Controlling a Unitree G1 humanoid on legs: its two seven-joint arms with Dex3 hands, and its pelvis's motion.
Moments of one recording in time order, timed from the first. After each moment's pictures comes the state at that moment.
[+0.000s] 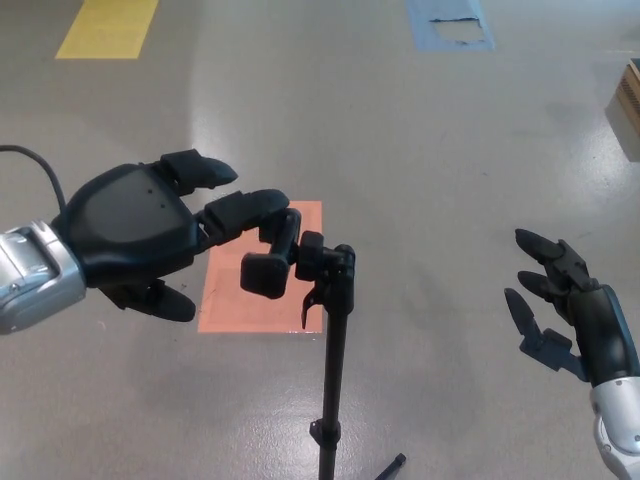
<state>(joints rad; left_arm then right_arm) -0.72 0.80 -0.49 0.57 1.00 -0.70 0.19 -0.51 -0.27 0.02 1.10 -0.22 -0.67 -0.18</state>
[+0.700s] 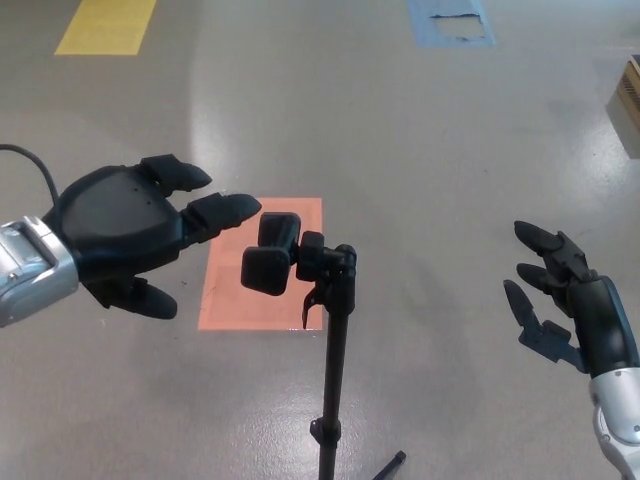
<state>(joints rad) -0.77 0.79 -0.54 0.65 1.01 -0.68 0.17 -0.53 -0.27 0.01 1.10 -0.22 -0.66 -0.17</state>
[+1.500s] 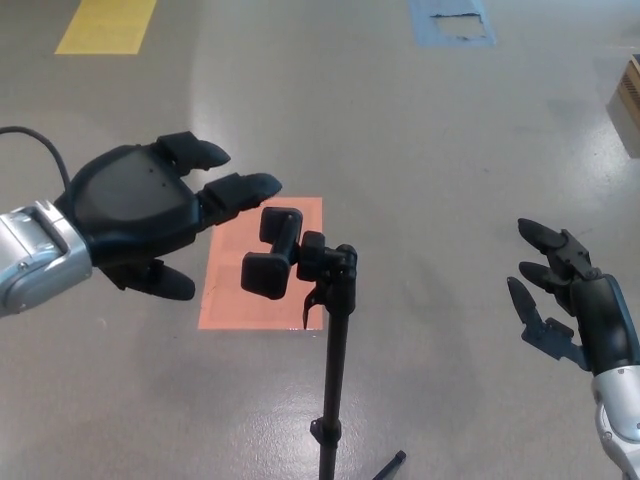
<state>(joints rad) -0.77 0.79 -0.50 0.58 0.98 -0.66 0.16 -0.53 -0.27 0.00 1.10 -0.21 -0.66 -0.16</state>
